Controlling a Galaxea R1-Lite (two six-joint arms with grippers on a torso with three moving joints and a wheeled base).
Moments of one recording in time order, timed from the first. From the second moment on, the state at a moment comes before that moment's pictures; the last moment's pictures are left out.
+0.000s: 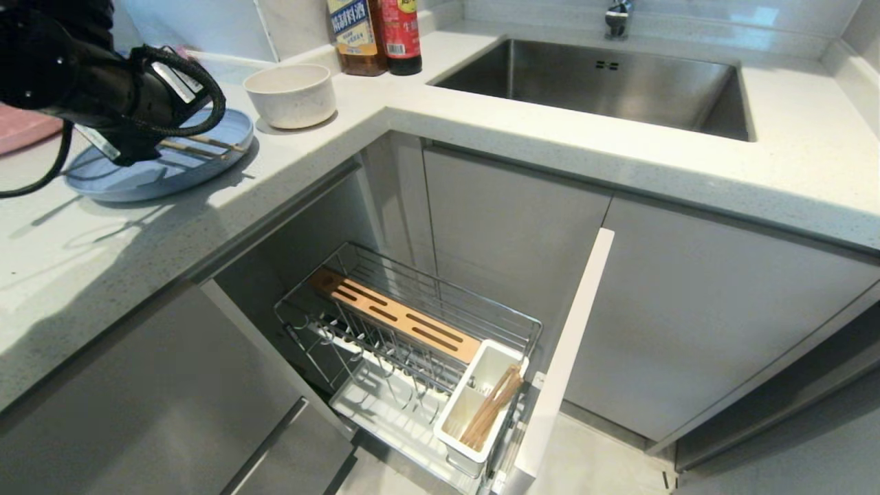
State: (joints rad) left arm -0.25 1.71 -1.93 0.56 0.53 -0.68; right arm 0.00 0.00 0.00 0.00 0.00 0.01
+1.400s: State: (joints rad) left arm -0.23 1.74 -1.93 0.60 0.53 -0.68; right arm 0.00 0.00 0.00 0.00 0.00 0.01
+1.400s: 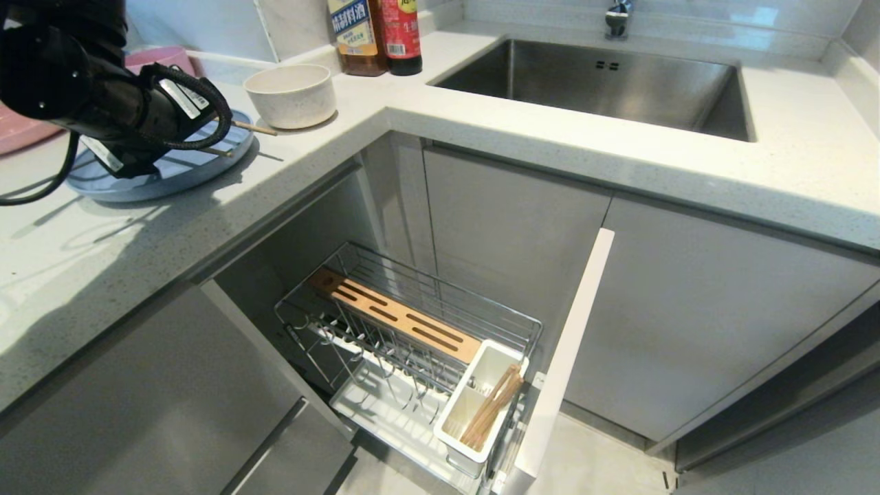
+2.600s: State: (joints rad) left arm -0.22 1.74 -1.93 0.61 0.53 -0.68; right arm 0.00 0.00 0.00 0.00 0.00 0.01
